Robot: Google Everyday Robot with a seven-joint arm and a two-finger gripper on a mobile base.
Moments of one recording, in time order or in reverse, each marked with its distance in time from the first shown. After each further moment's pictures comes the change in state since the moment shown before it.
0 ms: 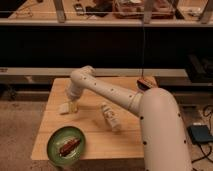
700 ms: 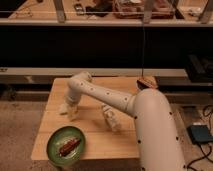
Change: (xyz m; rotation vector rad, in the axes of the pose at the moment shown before) arm 0.005 0.013 0.038 -0.038 0.023 0.023
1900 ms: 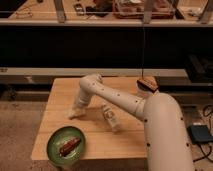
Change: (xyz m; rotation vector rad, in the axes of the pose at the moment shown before) arm 0.063 0.044 -0.026 -0.097 -0.030 0.099
